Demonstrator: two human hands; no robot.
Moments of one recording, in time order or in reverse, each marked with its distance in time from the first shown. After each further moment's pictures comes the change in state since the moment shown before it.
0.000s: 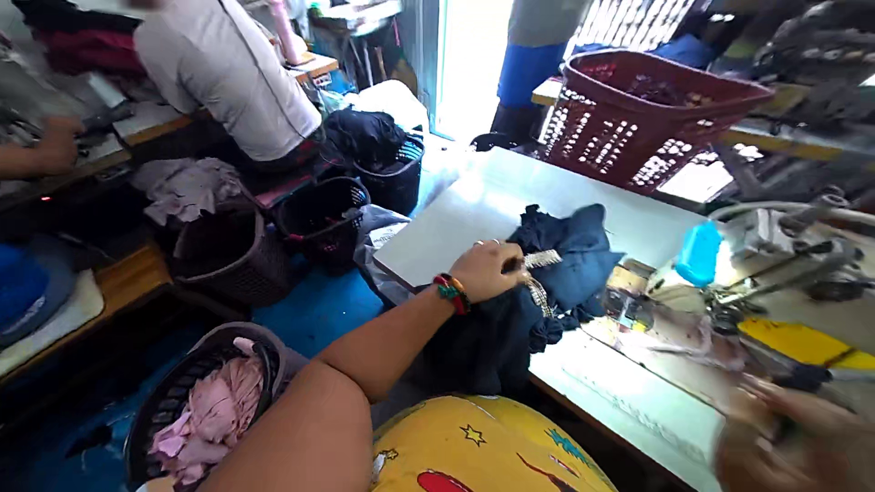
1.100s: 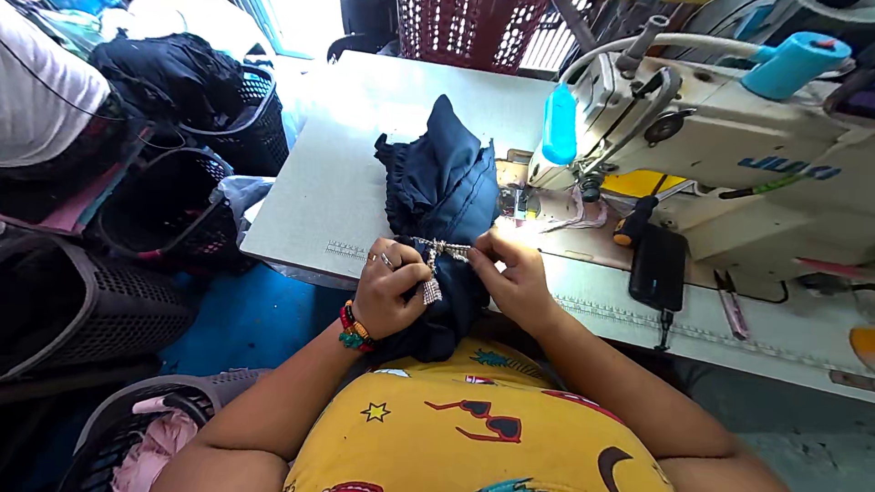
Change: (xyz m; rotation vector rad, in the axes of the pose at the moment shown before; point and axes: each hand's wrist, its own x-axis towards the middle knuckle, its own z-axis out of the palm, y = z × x) left_hand -0.065 -0.019 0.081 -0.234 0.428 0.566; right_hand 0.031 -0.070 0.095 0.564 -0.299 0.289
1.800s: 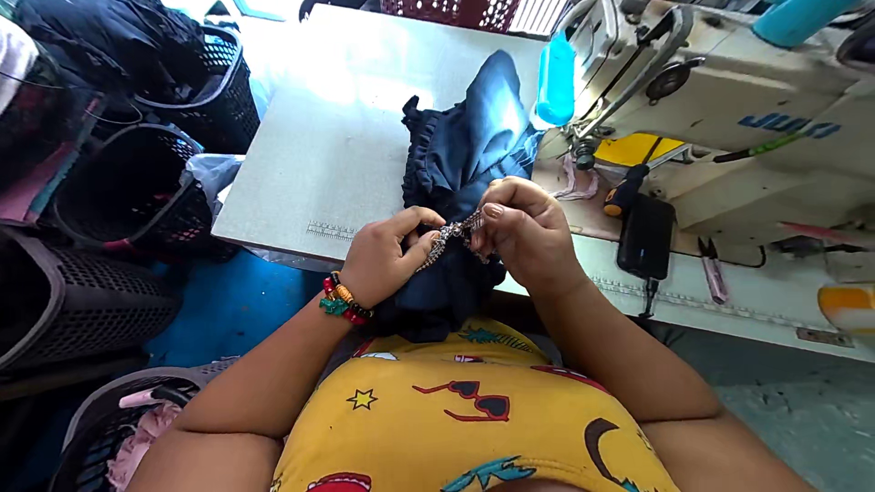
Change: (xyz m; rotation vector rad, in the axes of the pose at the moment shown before) left_hand 0.040 0.025 -0.004 -0.082 -0.278 -0.379; right_hand 0.016 -0.012 -0.024 0.837 -0.051 0.143
